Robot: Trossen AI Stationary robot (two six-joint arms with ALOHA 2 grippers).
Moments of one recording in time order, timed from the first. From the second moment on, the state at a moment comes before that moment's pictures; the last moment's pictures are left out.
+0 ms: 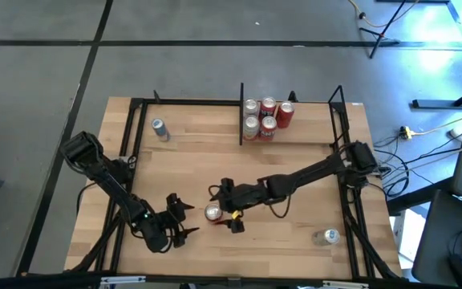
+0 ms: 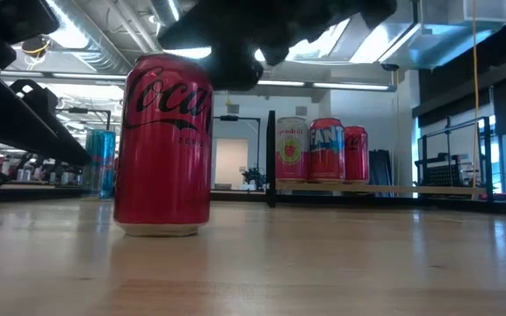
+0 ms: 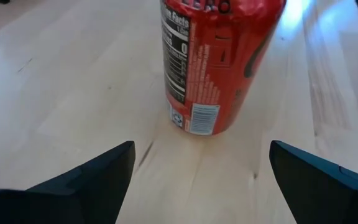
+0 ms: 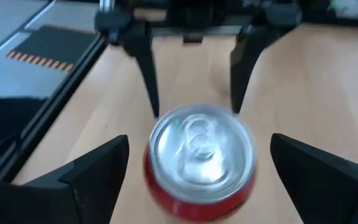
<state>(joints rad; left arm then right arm) -0.83 1.62 0.65 0.02 -0.83 -0.91 0.29 1.94 1.30 0.10 -0.02 0.05</state>
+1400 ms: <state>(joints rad) -0.85 1.62 0.65 0.06 -0.85 -0.91 0.32 1.66 1.13 0.03 0.19 0.07</state>
